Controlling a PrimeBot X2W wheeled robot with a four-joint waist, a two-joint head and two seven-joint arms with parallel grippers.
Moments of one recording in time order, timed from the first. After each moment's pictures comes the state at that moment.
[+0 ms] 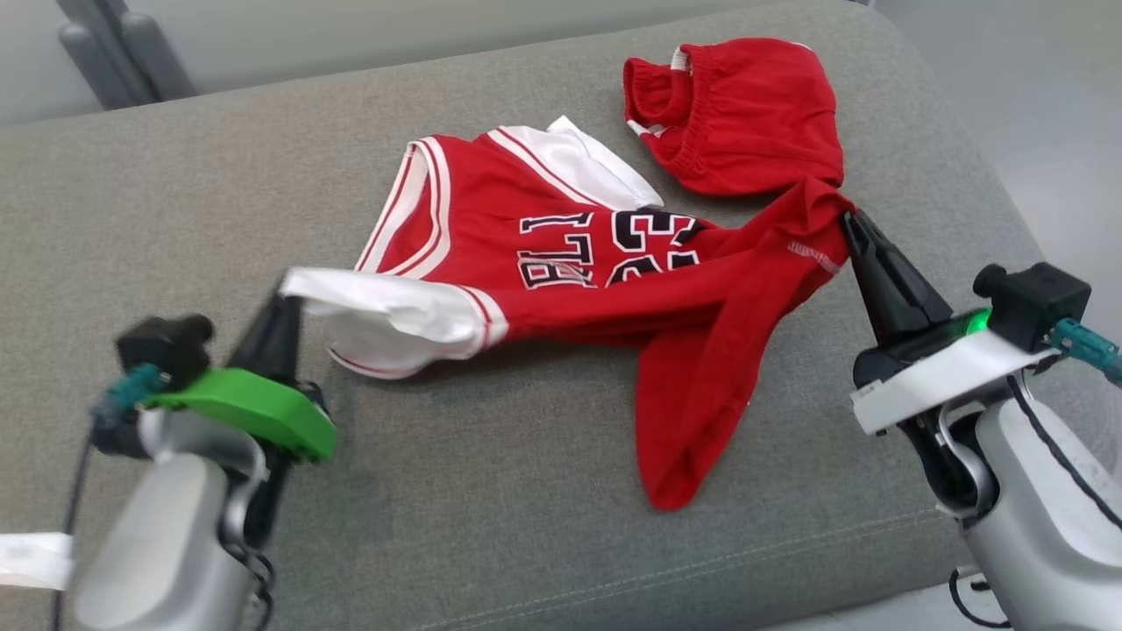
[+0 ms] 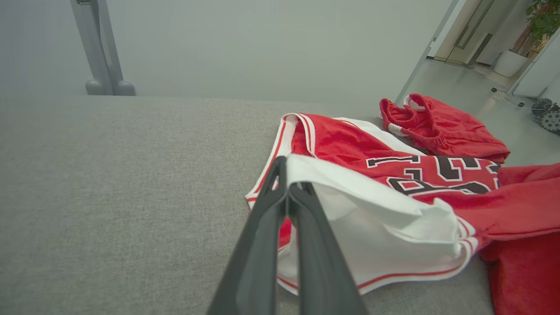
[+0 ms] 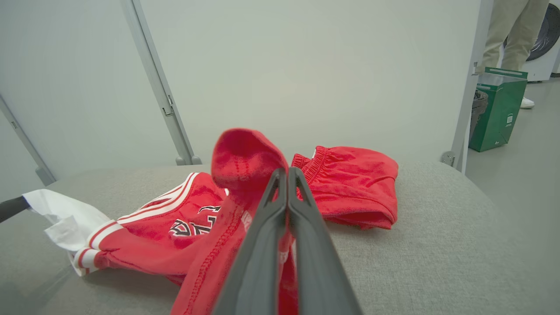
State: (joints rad) left arm -0.37 0.16 -0.30 0.40 -0.55 -0.08 -0.18; right arm -0.27 -0.27 0.34 0.20 0.44 0.11 -0.25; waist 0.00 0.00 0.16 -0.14
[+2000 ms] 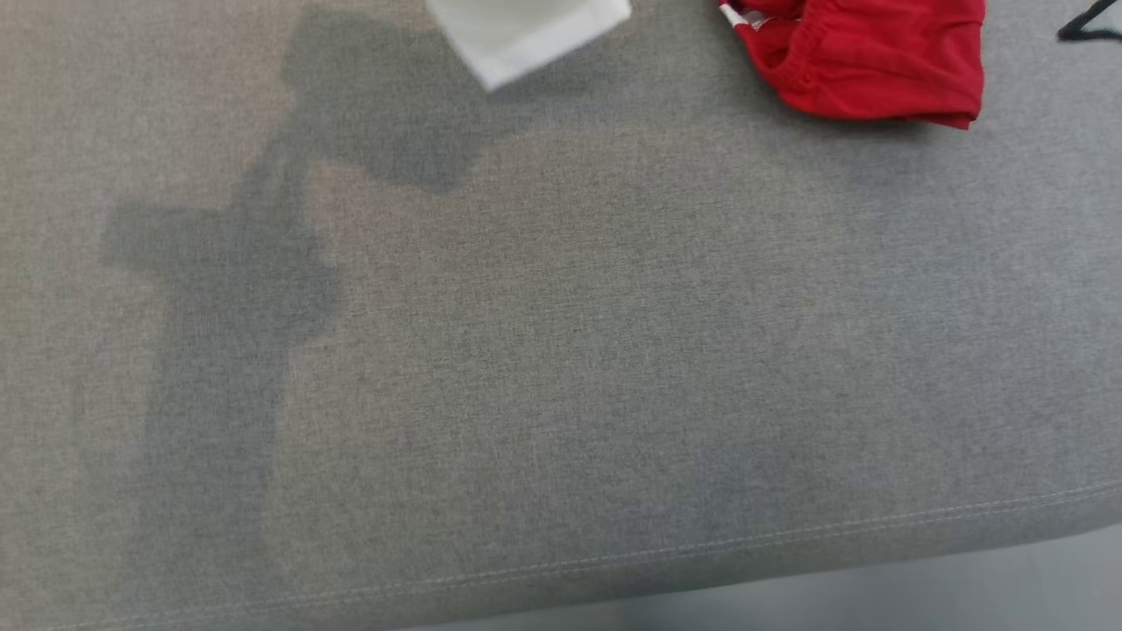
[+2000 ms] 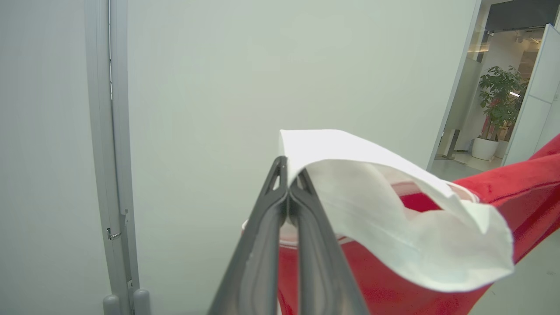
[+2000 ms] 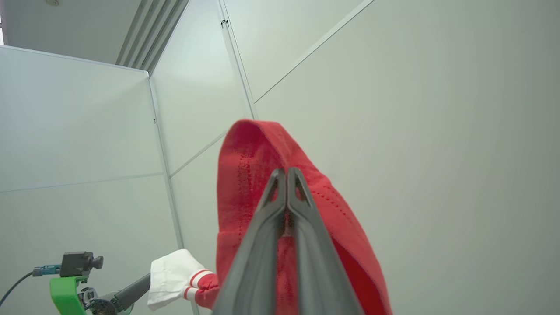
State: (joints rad) left arm -1.22 0.33 -0.14 0.08 -0.74 -0.03 0.36; right arm -1.25 -0.33 0.34 0.13 1.08 0.12 -0.04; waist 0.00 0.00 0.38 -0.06
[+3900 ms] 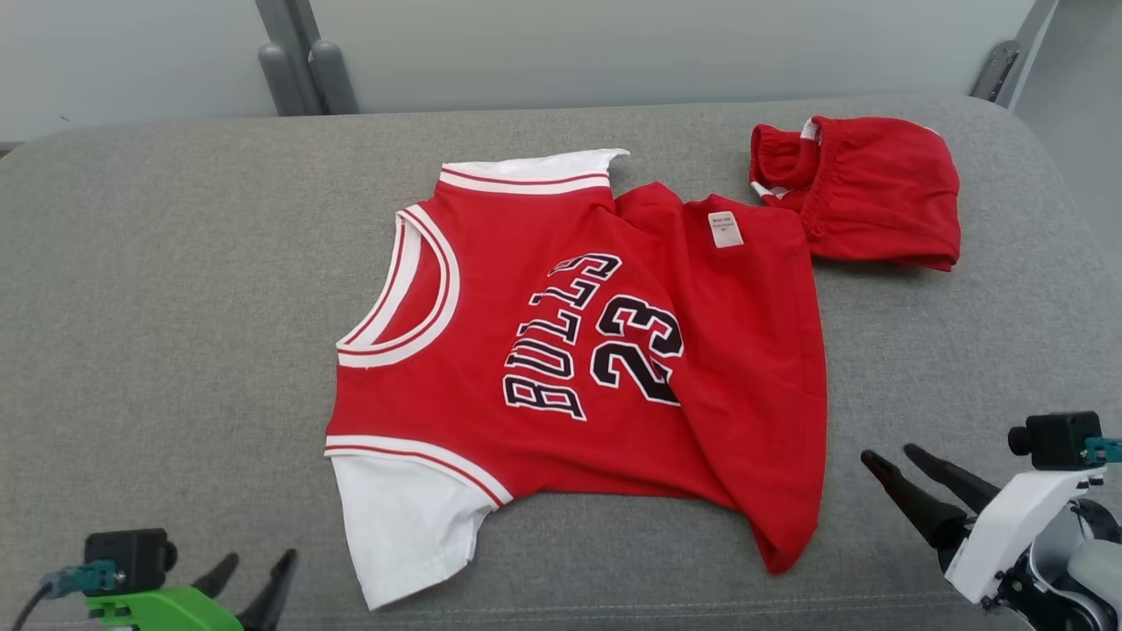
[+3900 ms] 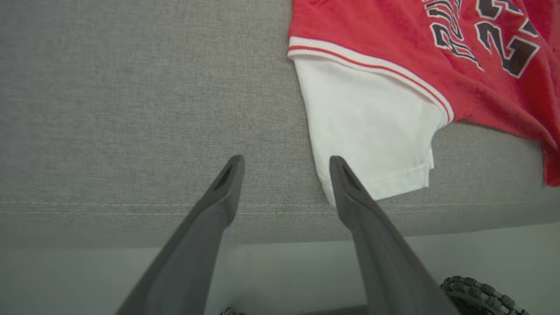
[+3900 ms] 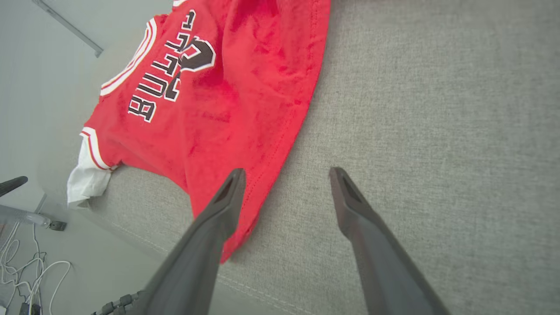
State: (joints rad) left arm 0.15 0.41 -0.29 0.02 -0.81 -0.03 0.27; right arm -0.23 -0.74 1.01 0.30 1.23 0.12 -0.17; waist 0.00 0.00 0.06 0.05
